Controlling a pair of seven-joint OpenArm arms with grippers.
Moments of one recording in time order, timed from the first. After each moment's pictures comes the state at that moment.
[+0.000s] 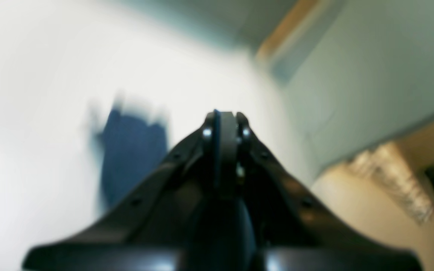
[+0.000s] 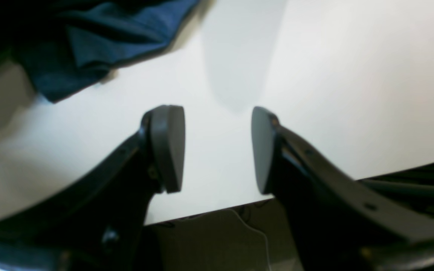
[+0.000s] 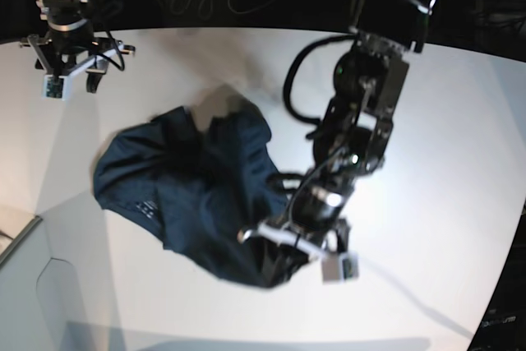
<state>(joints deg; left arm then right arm) -11.1 -0.9 18.1 87.0 -36.9 1.0 10.9 -35.2 2.4 15.3 113.9 0.2 0.1 -31.0</state>
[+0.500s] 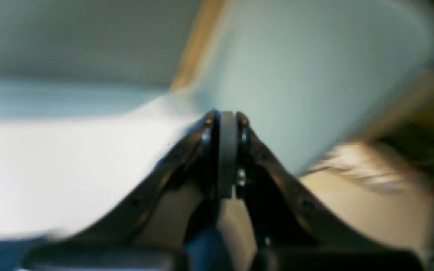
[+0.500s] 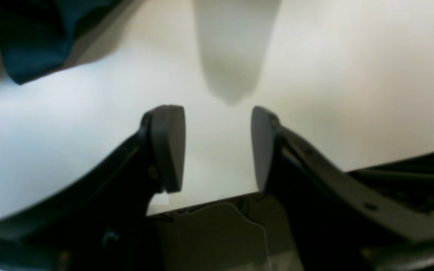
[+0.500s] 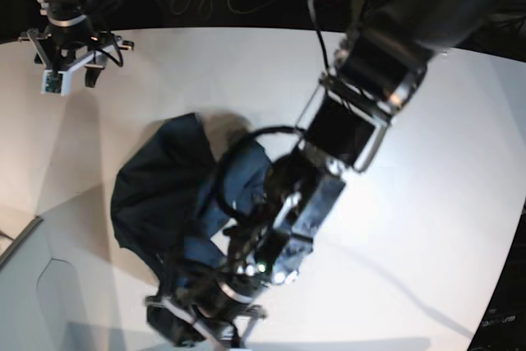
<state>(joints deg) -38.0 7.9 29.8 59.5 -36.9 0.8 11.5 -35.9 1.3 15.9 113.9 0.2 0.0 -31.0</state>
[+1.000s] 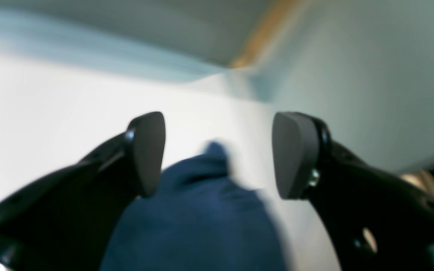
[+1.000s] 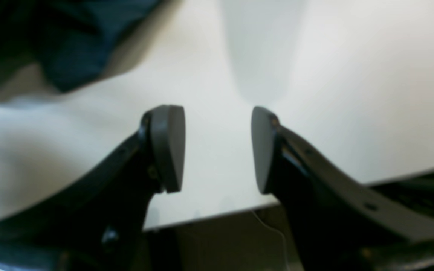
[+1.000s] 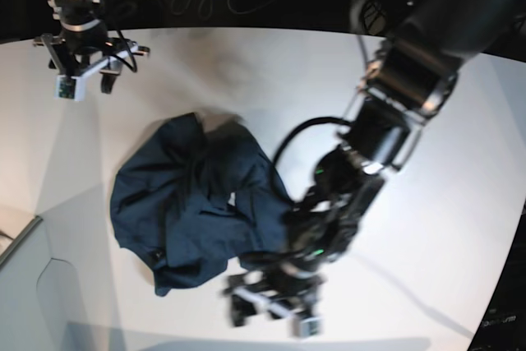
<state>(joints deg) -36.3 -1.3 30.9 50.4 -49.3 0.6 2.2 -33.8 -0.3 12.9 113.9 0.2 0.0 -31.5</state>
